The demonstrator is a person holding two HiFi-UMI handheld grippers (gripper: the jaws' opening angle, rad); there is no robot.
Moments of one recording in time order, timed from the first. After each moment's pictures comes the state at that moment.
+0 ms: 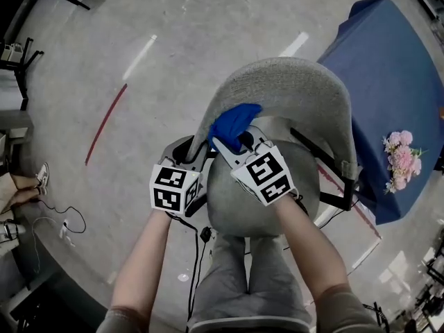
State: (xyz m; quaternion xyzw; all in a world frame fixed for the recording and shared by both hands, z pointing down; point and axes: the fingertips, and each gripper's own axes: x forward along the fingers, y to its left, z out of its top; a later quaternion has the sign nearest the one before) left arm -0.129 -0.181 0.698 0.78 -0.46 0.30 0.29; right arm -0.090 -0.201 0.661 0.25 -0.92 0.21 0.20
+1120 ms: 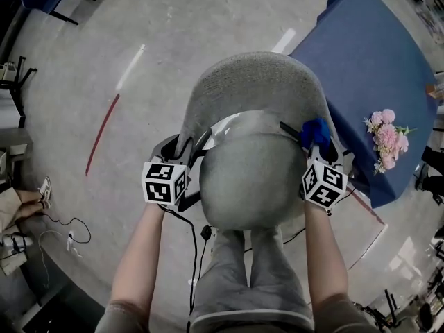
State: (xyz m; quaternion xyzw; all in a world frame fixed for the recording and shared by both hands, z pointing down) left arm -0.133 -0.180 0.698 0.77 -0.47 0.32 0.28; right arm 0.243 -0.186 0.685 0.70 -0.64 0.25 0.21
